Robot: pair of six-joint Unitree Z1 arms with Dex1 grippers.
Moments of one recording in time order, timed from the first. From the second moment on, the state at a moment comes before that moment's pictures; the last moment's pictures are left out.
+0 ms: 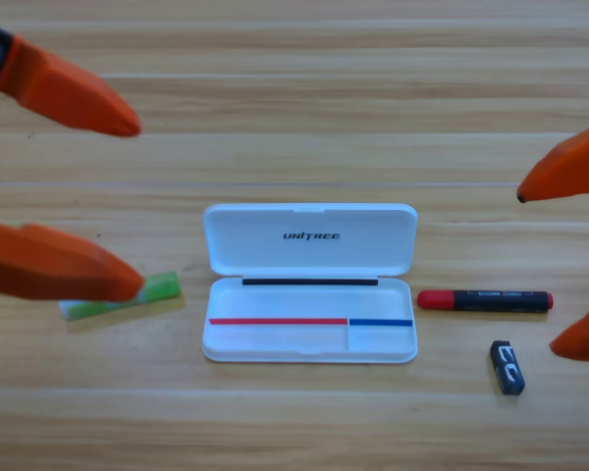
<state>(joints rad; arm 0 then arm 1) -0.98 1.21 -1.24 0.72 -0.18 0.35 0.91 1.28 -1.20 0.69 0.44 -0.38</state>
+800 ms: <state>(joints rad) -0.98 1.23 -1.16 0.70 0.19 0.58 0.91 1.31 -1.22 0.74 0.25 -0.18</state>
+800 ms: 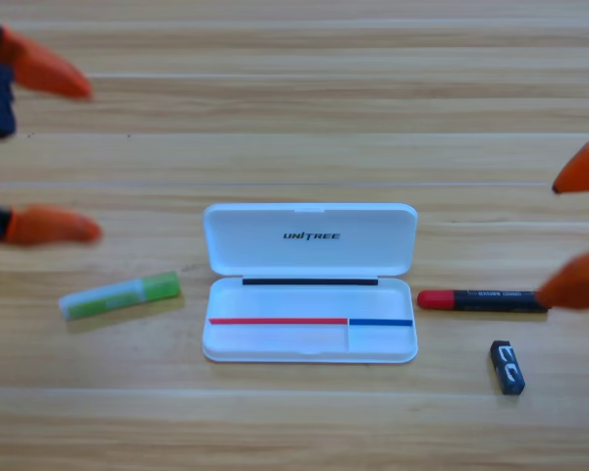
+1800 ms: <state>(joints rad) -0.64 1.80 -1.20 0.72 0.10 0.74 0.88 1.87 -1.28 0.85 -0.09 0.44</state>
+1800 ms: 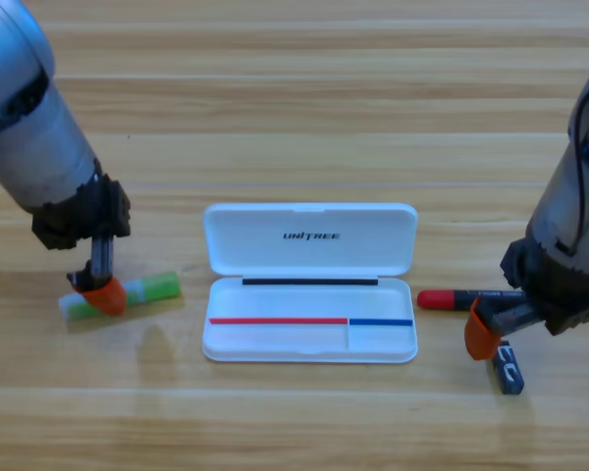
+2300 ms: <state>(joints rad) -0.62 1.87 -1.15 0.60 0.10 0.71 0.83 1.95 -1.16 0.69 -0.05 0.59</state>
